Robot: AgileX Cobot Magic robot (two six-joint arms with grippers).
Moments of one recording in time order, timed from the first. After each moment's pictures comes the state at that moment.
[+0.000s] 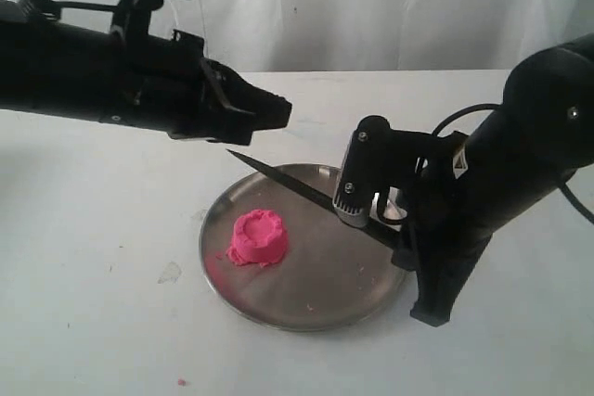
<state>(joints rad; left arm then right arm) -0.39 1.41 -1.00 -1.33 0.61 1.30 0.57 1.42 -0.92 0.05 0.77 -0.72</state>
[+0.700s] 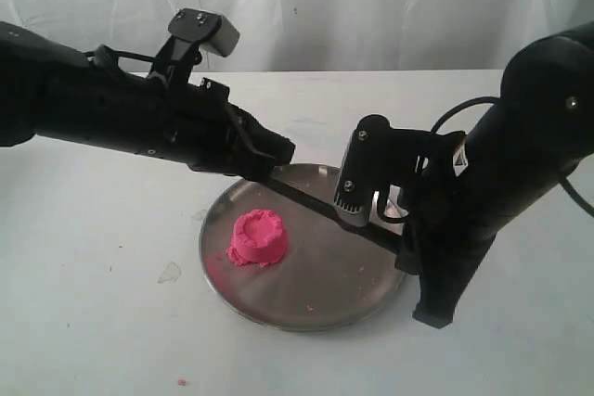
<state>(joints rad) -0.40 1.54 -1.00 -1.33 0.56 1.35 0.58 1.42 -0.94 0.05 0.83 -0.70</state>
